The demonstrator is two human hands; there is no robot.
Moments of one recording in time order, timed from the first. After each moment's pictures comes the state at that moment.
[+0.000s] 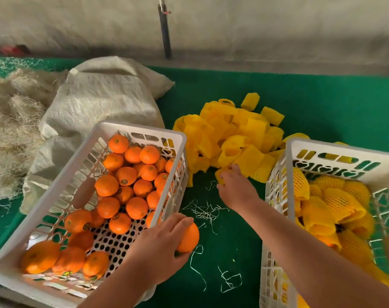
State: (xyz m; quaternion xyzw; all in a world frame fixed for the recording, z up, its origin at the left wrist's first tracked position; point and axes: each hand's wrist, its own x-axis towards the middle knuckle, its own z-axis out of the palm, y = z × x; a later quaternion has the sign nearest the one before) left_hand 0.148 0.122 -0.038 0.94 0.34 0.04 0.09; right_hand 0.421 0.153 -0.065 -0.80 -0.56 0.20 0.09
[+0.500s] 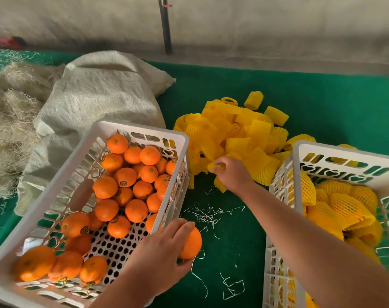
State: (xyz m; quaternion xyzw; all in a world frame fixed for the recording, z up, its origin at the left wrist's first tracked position) left_hand 0.150 0.127 -0.038 0.92 0.36 -0.01 0.14; right_hand 0.439 0.213 -0.081 -0.77 -0.50 0.29 0.26
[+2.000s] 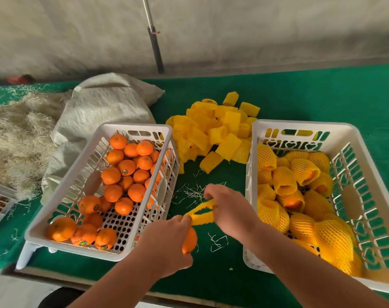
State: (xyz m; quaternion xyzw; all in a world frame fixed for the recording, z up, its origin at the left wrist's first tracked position) left_hand 0.170 0.012 0.027 0.91 0.37 -0.16 0.08; right_hand 0.379 -0.024 -0.003 -0.72 -0.64 0.18 0.21
